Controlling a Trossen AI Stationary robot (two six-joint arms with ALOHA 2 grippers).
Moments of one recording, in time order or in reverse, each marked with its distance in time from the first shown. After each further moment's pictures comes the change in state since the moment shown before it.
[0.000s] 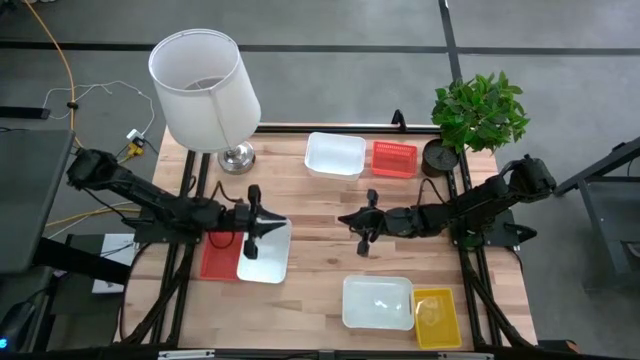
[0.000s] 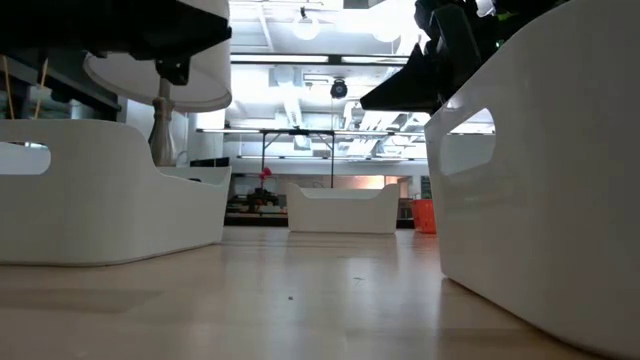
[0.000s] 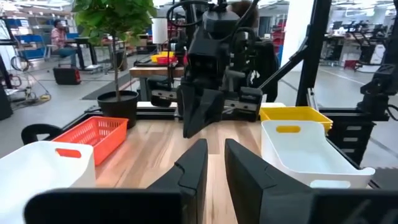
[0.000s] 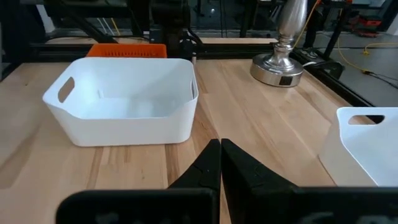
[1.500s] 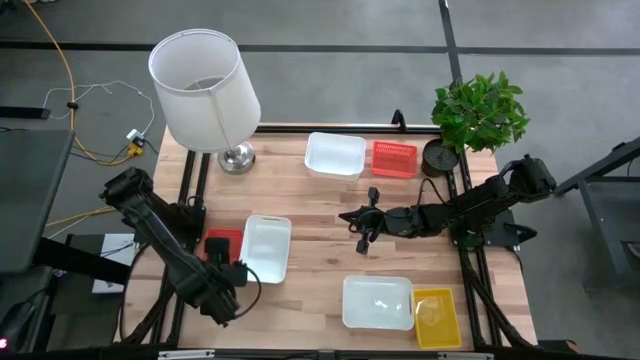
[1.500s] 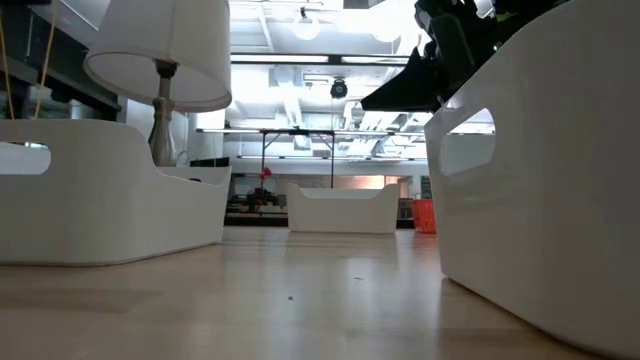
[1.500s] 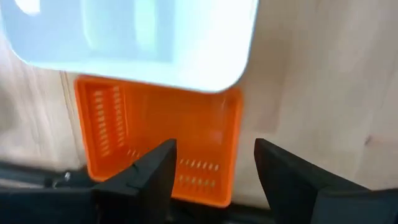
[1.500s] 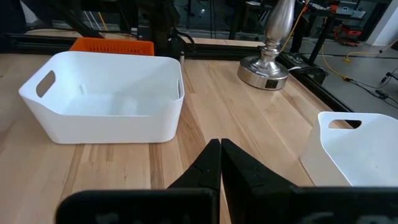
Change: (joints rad) left arm -0.546 0.544 1.013 -2.175 0.176 -0.881; right arm 0.000 0.000 -0.001 -0.001 0.043 -0.056
